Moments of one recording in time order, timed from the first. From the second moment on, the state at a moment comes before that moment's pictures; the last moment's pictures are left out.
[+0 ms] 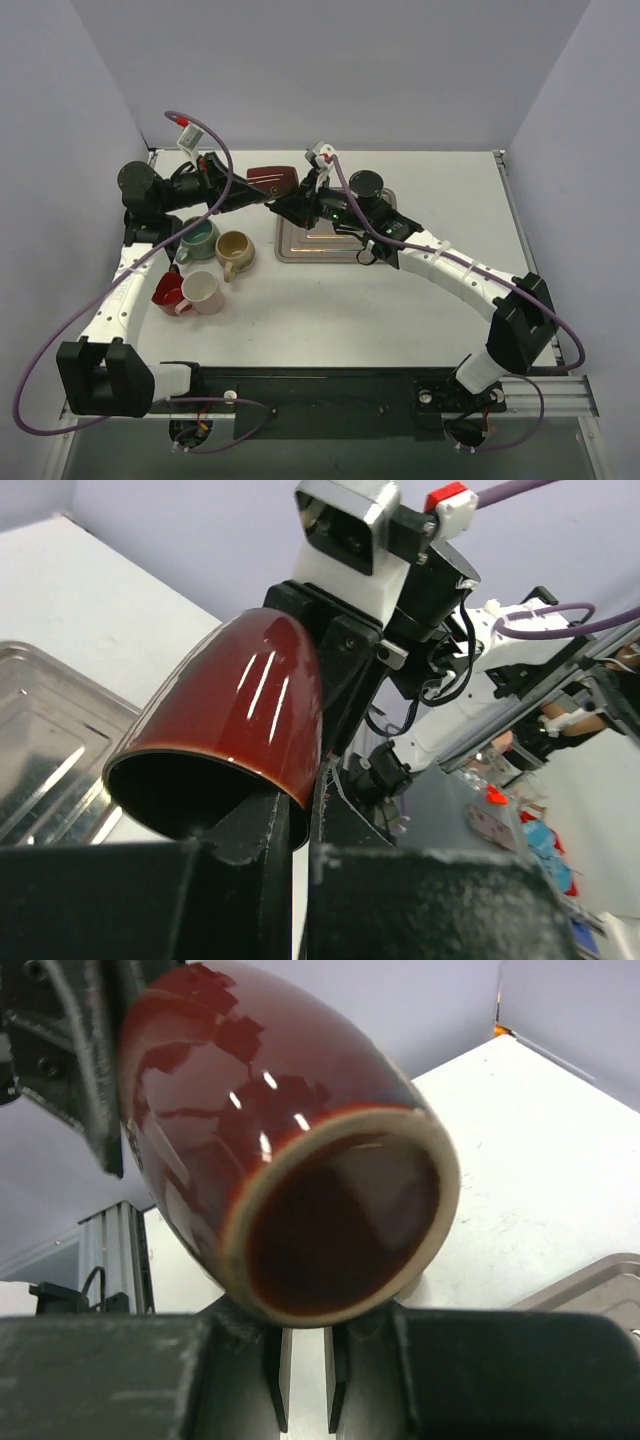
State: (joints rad) left arm -0.05 1.27 1.10 0.49 1.24 -0.94; right arm 0.78 1.54 1.24 0.30 -0.39 0.21
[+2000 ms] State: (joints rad) left arm -0.09 1.17 1.21 -0.67 0.25 0.28; right arm 0.42 1.08 0.70 -0.21 0.60 0.24
